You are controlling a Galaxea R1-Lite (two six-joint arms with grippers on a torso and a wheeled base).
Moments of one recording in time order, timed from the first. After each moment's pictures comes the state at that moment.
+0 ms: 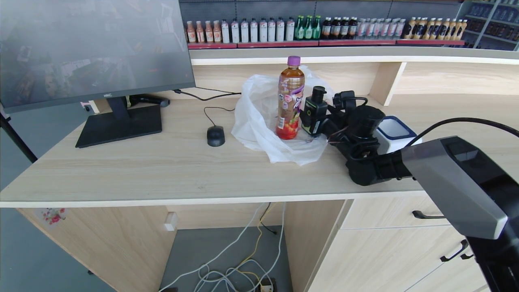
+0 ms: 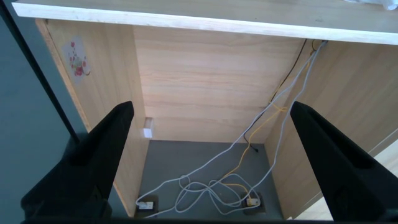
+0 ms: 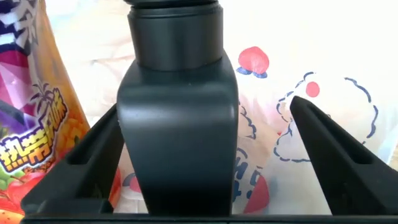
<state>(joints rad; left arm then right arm) 0.00 0.00 0.00 0.00 0.00 0.00 0.28 2.47 -1.73 -1.03 0.05 0.00</state>
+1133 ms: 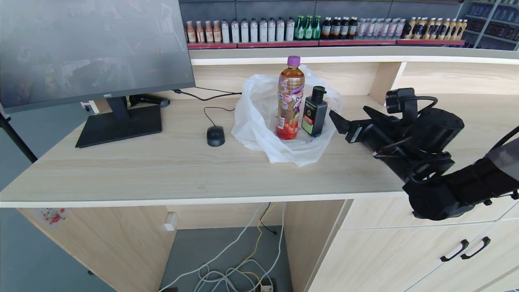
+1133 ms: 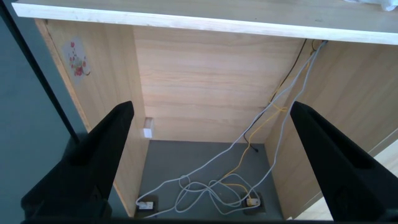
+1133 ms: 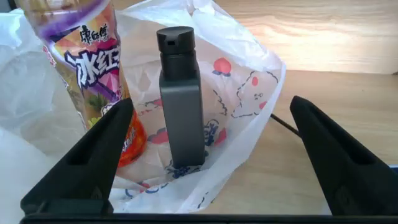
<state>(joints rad) 0.00 0.00 0.00 0.00 0.00 0.00 0.26 2.02 -0.95 -1.34 0.04 0.01</state>
